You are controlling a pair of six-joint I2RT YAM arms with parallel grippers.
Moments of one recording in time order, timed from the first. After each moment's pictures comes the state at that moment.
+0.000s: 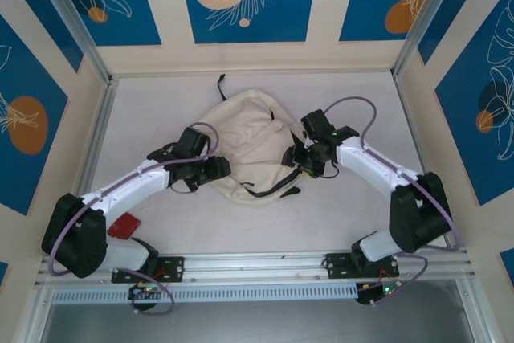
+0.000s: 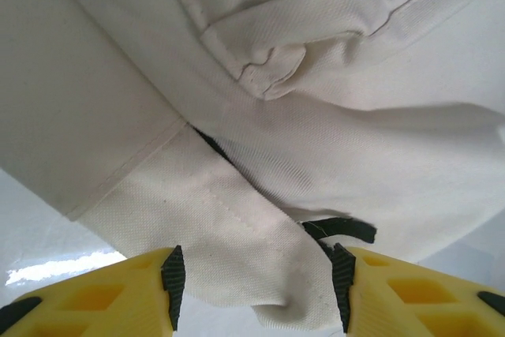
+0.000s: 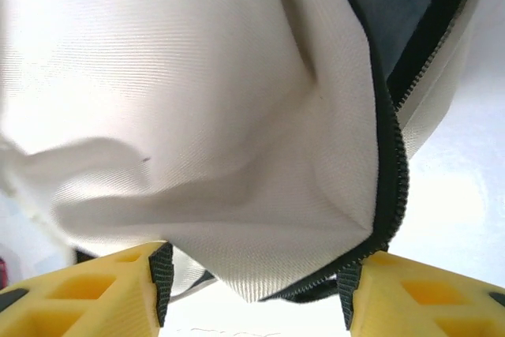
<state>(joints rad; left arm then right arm) -0.55 1.33 0.84 -0.52 0.24 -0.75 0.44 1.43 1.02 -0.77 -0.26 0.75</state>
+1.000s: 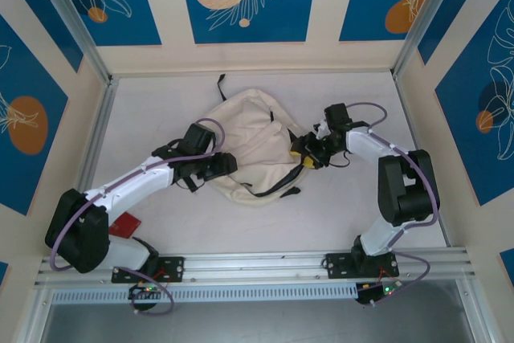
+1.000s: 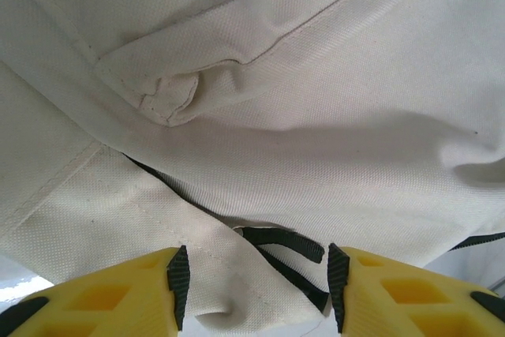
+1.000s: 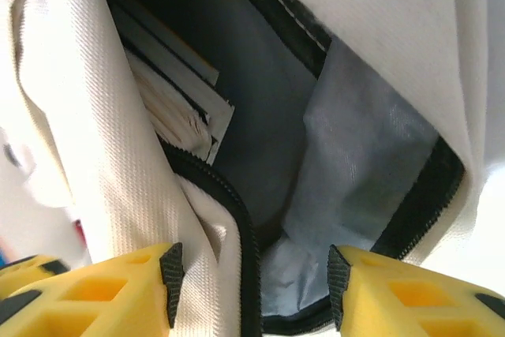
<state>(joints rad) -0.58 1.37 0.90 -0.49 0.26 -0.76 0.18 1.64 1.00 -0.56 -0.66 0.69</state>
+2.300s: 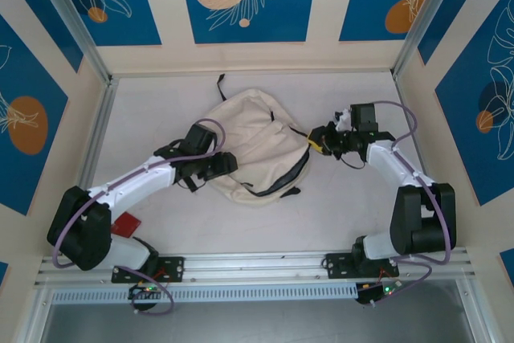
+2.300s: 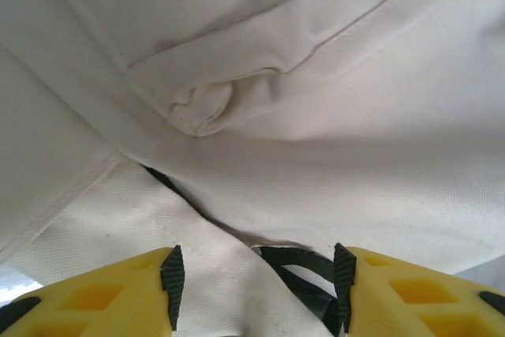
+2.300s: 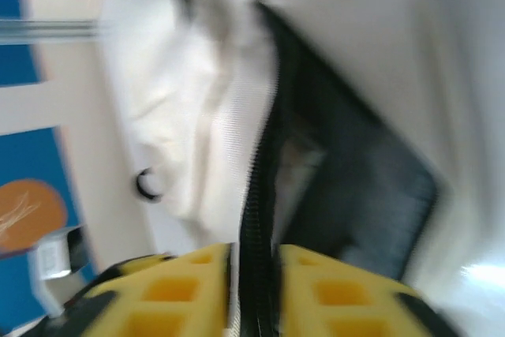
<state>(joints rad) -0.59 1.39 0.89 -0.47 0.23 -0.78 0.06 1.40 0.90 -0.45 -0.65 0.78</state>
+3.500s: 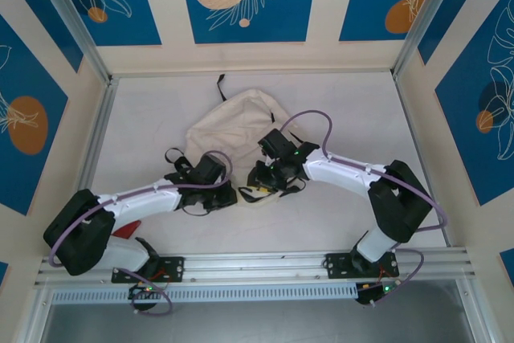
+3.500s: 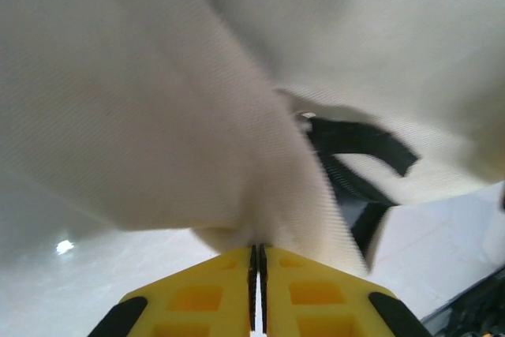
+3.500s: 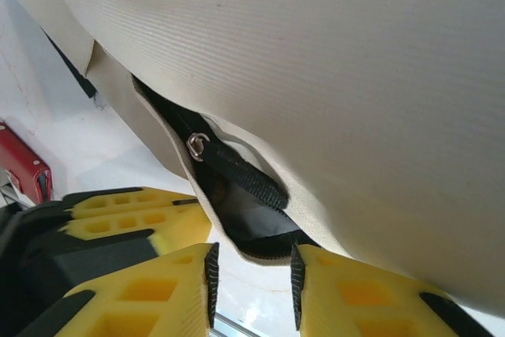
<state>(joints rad) -0.76 1.35 0.63 -0.32 0.26 -0.96 0.78 1.60 1.03 -0.54 -0.37 0.98</state>
